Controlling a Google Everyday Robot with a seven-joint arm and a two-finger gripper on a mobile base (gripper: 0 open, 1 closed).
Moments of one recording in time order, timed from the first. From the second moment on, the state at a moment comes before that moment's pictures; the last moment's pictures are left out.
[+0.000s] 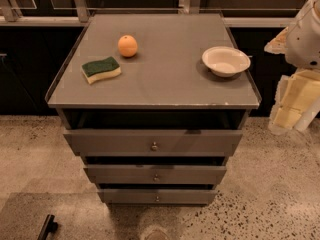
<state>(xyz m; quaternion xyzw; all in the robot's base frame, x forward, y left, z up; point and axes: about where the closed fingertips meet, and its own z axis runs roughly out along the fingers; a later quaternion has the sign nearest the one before) 0.438 -0.217 0.976 -0.60 0.78 -0.03 0.16</state>
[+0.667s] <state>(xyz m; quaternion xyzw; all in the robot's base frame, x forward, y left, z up) 0.425 -0.222 0.937 -0.57 0.80 0.00 0.18</state>
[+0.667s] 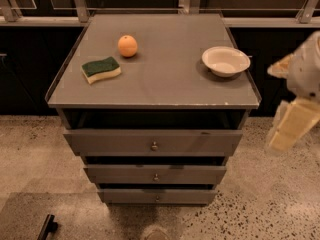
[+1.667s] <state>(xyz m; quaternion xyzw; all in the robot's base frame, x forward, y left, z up) 0.418 -0.245 0.758 -0.44 0.87 0.10 0.23</state>
